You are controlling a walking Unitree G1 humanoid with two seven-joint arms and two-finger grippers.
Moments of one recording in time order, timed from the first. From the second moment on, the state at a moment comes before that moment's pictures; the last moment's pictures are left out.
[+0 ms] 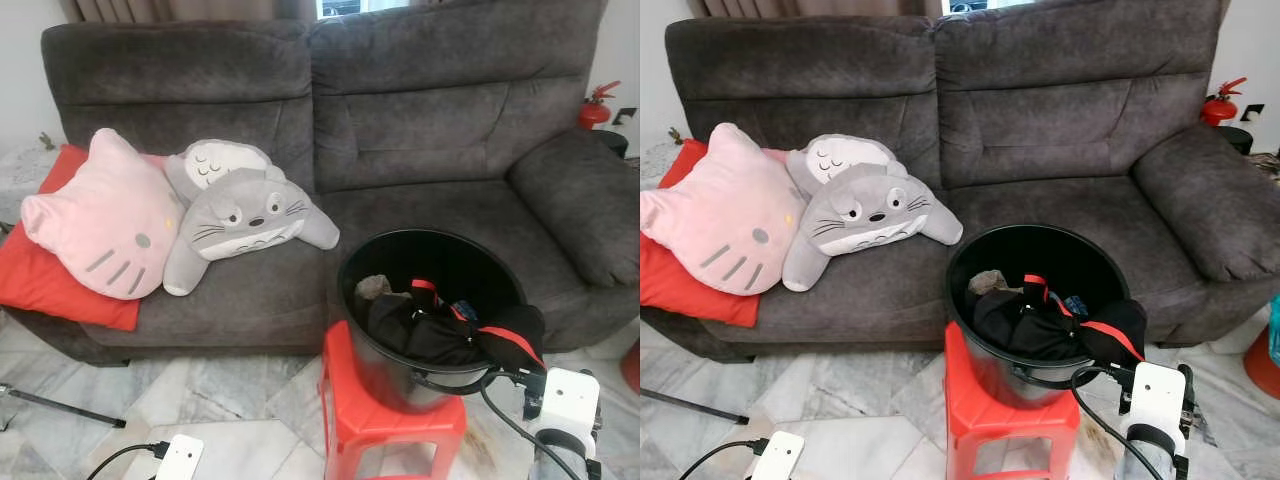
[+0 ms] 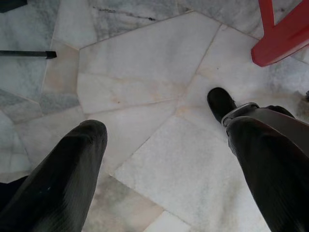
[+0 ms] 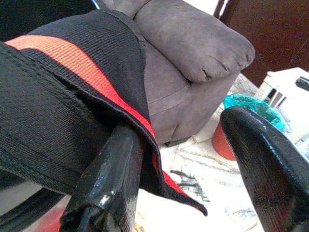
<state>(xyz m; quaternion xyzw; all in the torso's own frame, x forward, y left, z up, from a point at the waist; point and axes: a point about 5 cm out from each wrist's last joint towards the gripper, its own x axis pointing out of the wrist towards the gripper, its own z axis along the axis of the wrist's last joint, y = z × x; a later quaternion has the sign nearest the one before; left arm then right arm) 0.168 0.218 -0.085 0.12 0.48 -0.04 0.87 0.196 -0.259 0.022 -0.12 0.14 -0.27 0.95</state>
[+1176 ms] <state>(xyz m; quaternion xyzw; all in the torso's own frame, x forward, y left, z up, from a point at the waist) 0.168 0.219 -0.085 0.12 0.47 -0.04 0.87 0.202 -0.267 0.020 -0.18 0.16 -0.23 0.94</state>
